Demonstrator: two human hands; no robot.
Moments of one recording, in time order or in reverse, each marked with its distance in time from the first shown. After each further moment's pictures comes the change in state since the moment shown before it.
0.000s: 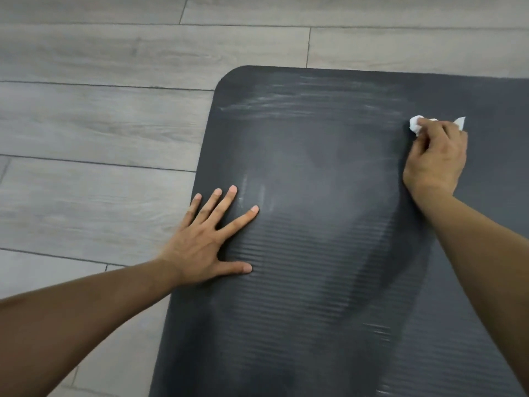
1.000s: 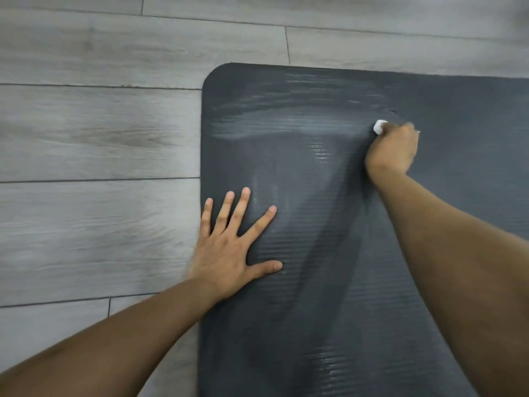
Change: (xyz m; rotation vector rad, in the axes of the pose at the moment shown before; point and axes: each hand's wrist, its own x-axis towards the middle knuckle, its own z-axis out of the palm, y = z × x) left_hand 0.003 -0.007 0.023 -0.106 0.179 0.064; right_hand -0.024 -0.099 -0.002 -0.345 -0.057 0.424
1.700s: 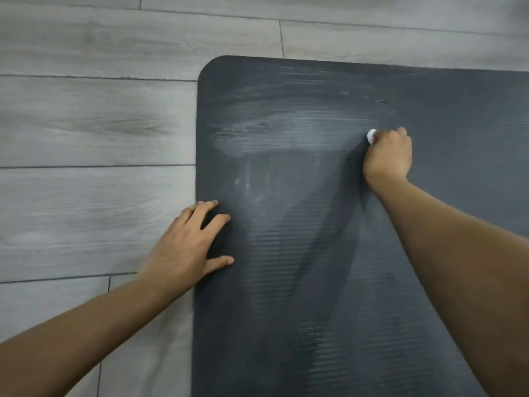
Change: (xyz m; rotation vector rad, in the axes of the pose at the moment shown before) left_hand -0.042 -0.026 -0.031 -0.107 -0.079 -0.020; right_hand -0.027 0.025 -0.026 -0.092 -0.086 -0.140
